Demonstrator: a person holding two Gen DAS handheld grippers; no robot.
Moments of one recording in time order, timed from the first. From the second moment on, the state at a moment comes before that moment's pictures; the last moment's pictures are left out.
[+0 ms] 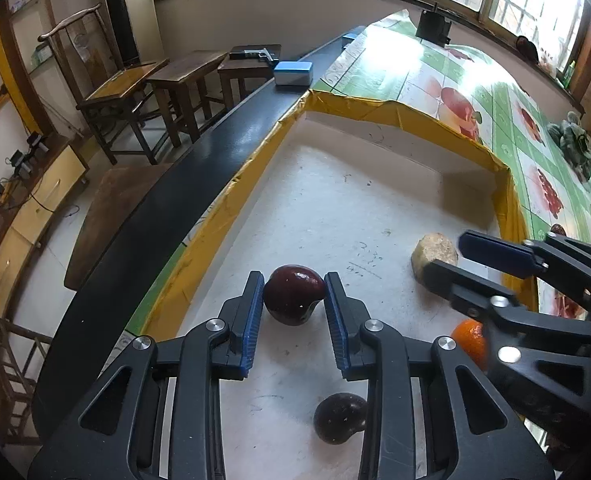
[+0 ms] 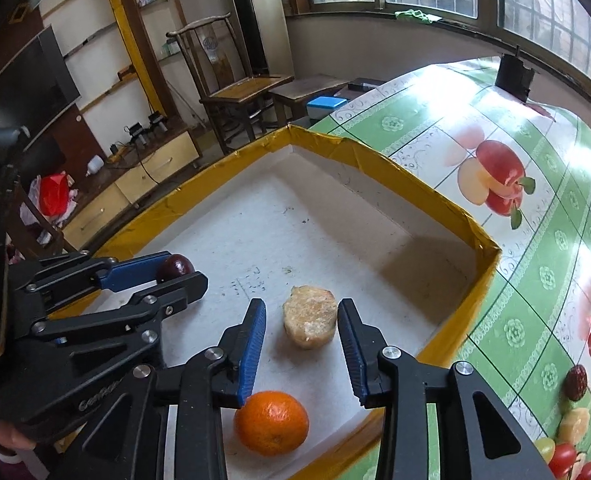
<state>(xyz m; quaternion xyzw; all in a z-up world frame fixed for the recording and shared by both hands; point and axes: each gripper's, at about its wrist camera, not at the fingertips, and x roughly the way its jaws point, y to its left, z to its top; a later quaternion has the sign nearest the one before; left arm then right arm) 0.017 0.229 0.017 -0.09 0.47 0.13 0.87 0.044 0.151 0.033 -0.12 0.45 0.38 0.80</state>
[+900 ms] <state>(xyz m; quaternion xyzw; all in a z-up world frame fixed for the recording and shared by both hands) -0.032 0.092 0.068 -0.05 0.43 -0.02 0.90 -0.046 -0.095 0.089 0.03 0.40 0.29 0.87</state>
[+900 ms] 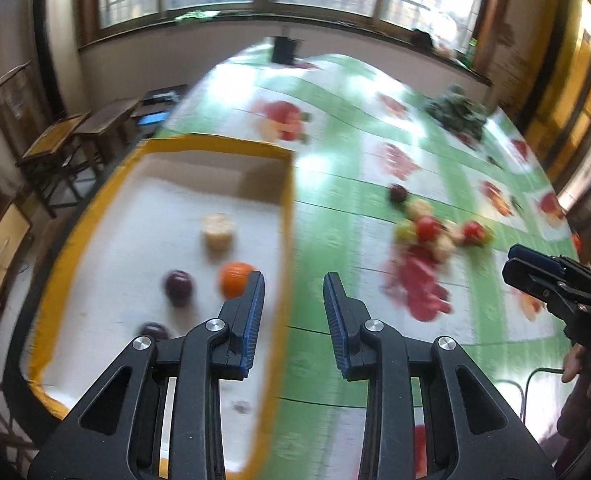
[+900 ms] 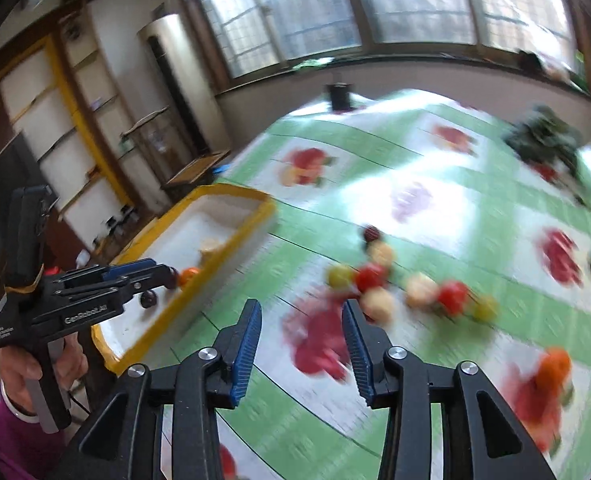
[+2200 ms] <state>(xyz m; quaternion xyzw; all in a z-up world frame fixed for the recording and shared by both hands) 0.095 -0.013 0.009 0.06 0.50 -0.14 0.85 -0.037 -0.133 0.039 0.00 0.46 0.28 0.84</state>
